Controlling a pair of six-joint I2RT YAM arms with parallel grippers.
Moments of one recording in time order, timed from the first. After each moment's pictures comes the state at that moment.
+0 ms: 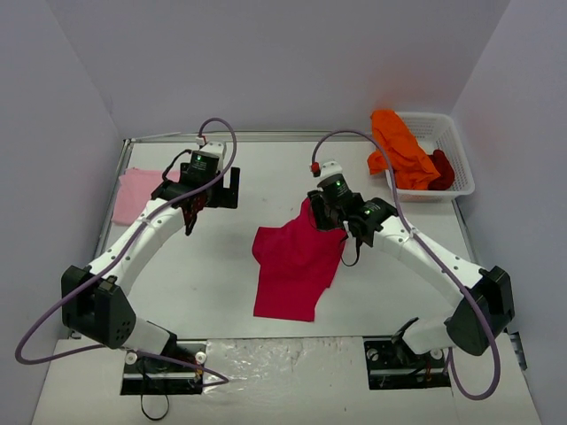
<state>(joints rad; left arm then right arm) -0.40 1.44 1.29 -0.60 -0.21 -0.20 0.67 1.39 1.17 -0.57 0.31 0.20</state>
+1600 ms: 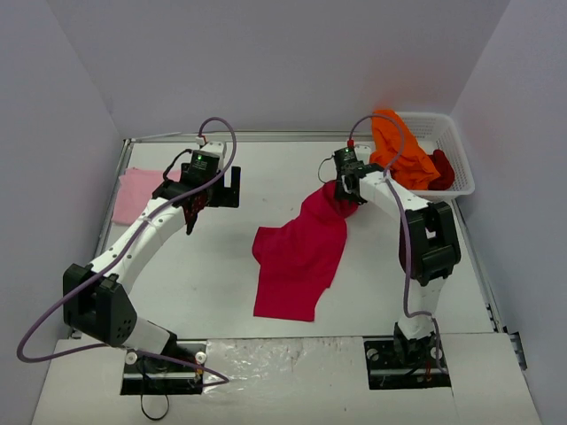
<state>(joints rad) -0.41 1.45 1.29 -0.58 -0.19 -0.22 0.34 1.89 1.42 -0.52 0.40 0.43</state>
